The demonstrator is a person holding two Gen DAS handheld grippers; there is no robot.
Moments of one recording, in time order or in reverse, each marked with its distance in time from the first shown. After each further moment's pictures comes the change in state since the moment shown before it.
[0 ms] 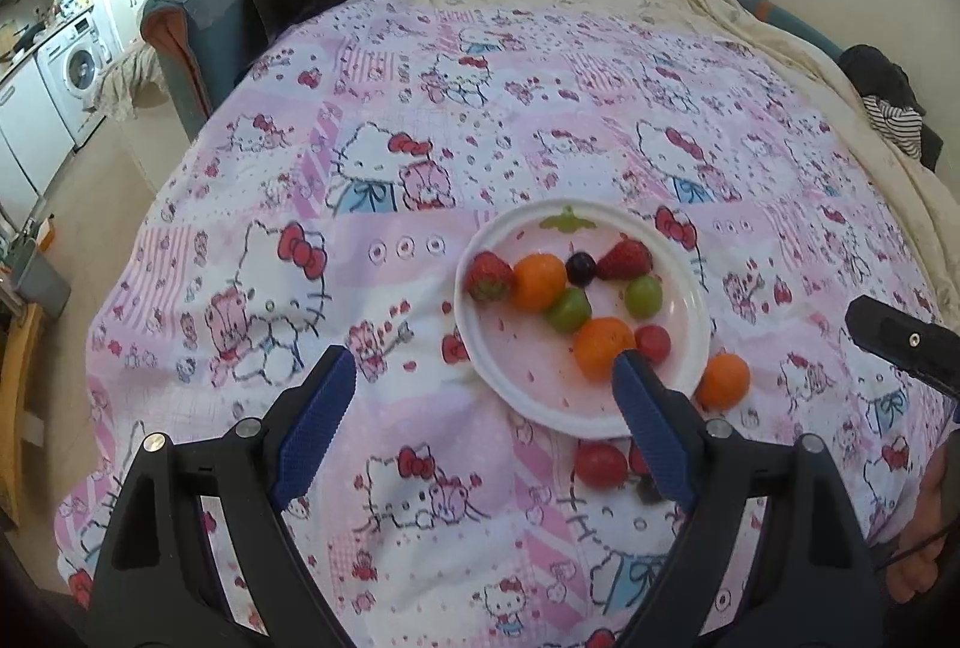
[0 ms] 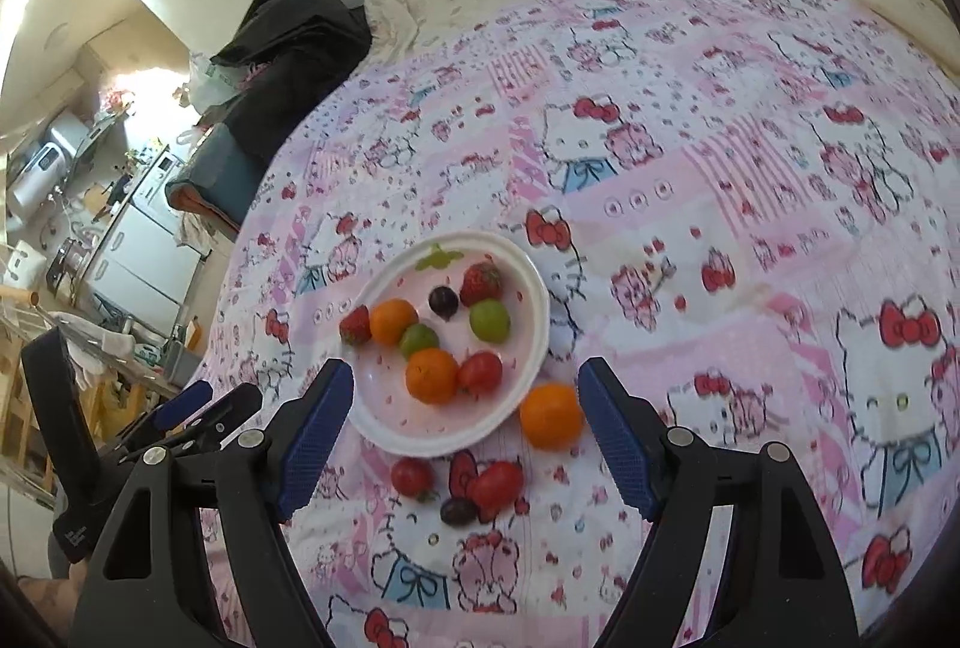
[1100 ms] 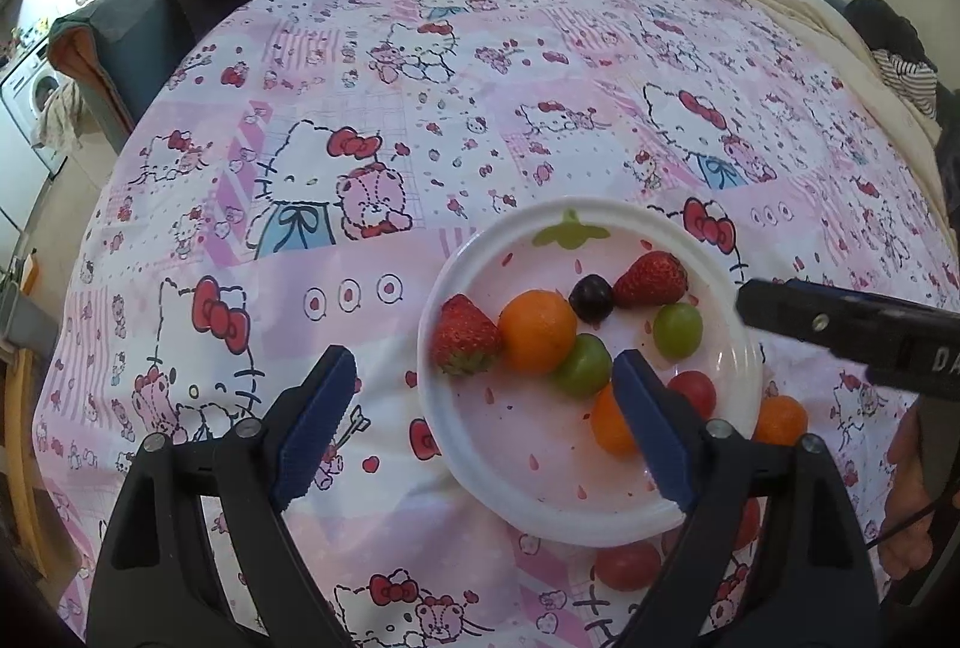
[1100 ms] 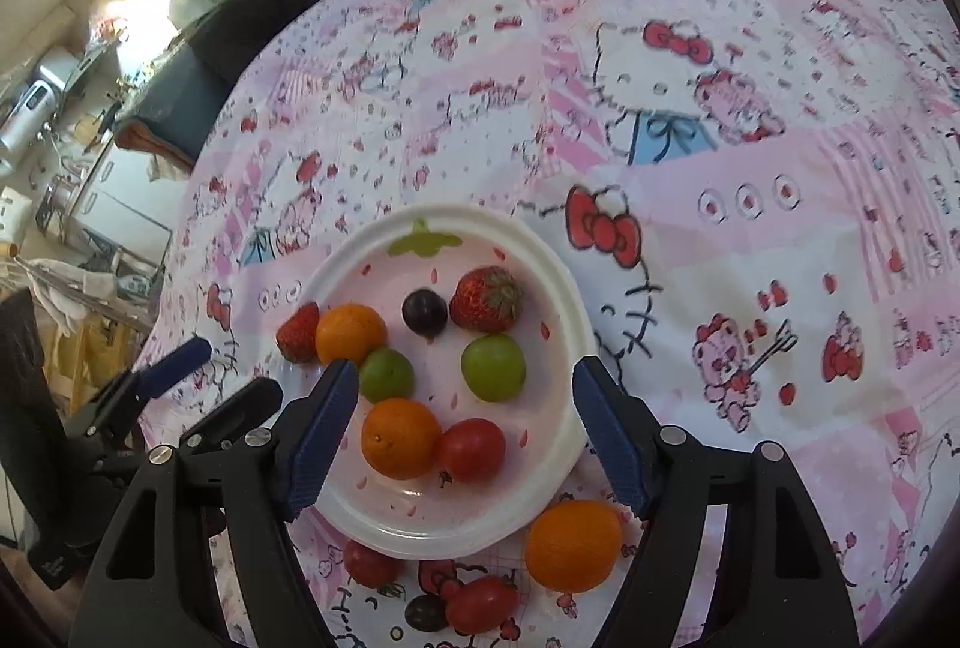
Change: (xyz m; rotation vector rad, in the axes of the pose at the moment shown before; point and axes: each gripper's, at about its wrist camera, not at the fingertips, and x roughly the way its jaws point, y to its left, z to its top) left arm 0.081 -0.014 0.039 0.088 0.066 -0.006; right arm 0.123 -0.001 0.050 -0.073 0.190 0.016
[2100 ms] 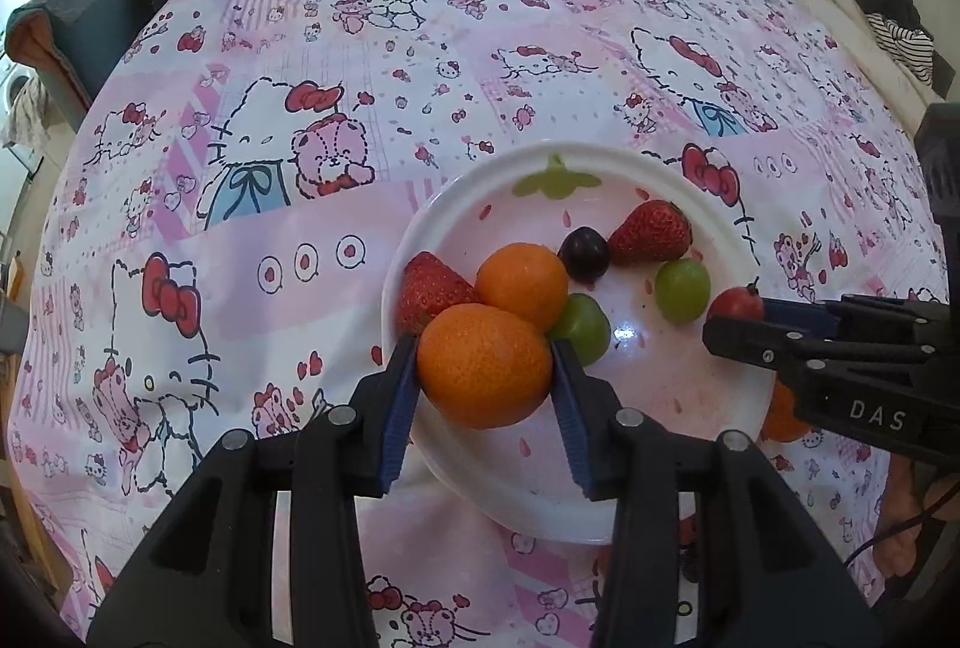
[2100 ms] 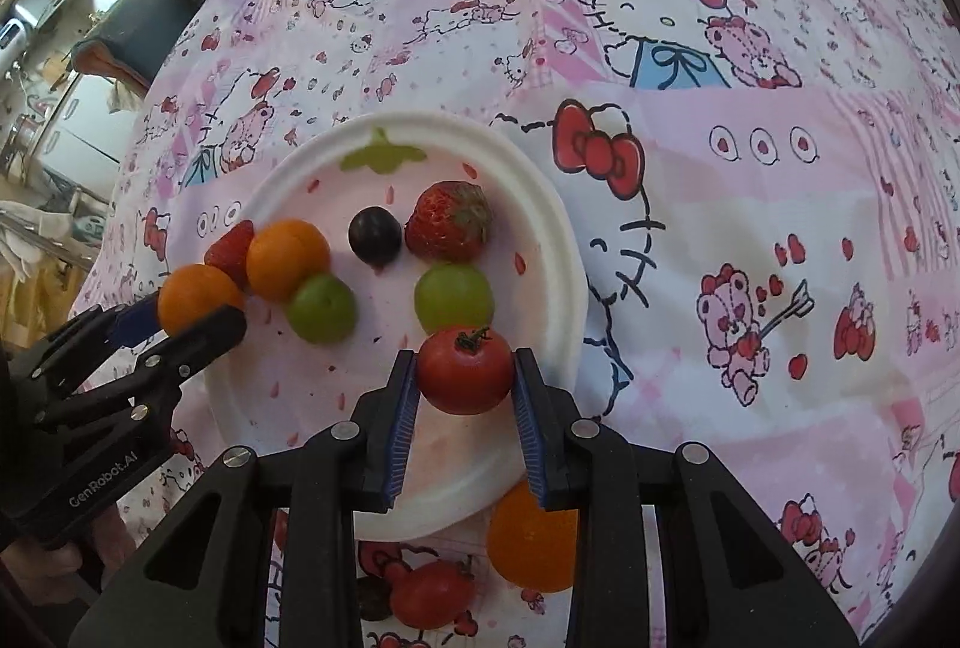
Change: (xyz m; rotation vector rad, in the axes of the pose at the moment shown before) left arm 0.031 -0.007 -0.007 0.040 0.108 -0.038; right arm 0.038 -0.001 -0.017 -0.074 0.140 -0.108
